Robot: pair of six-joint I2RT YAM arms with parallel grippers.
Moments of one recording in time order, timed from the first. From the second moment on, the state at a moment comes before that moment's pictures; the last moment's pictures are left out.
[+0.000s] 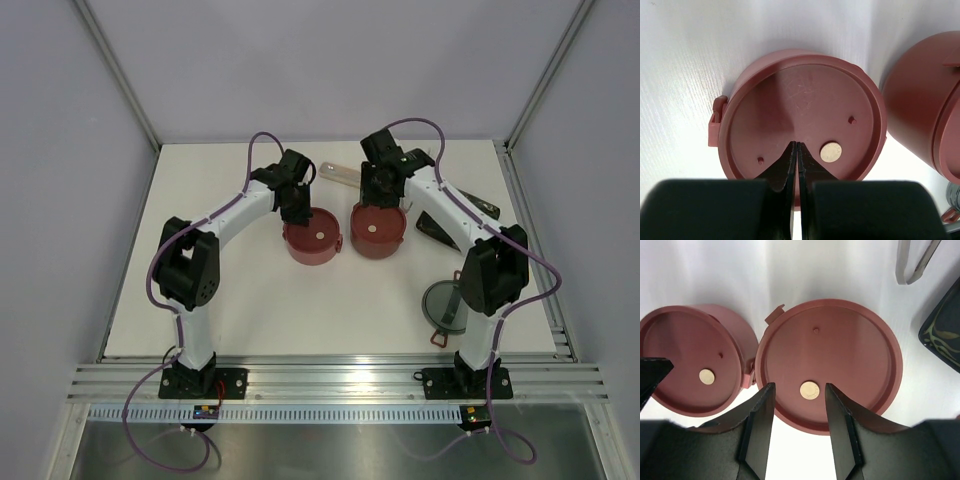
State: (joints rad) left arm -0.50 1.94 1.59 -0.70 0.02 -0.51; right arm 0.50 1.88 1.76 -0.89 0.17 0.47
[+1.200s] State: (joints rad) left arm -0.50 1.92 1.59 -0.71 0.02 -0.50; right arm 0.51 1.99 1.73 -0.87 0.21 0.45
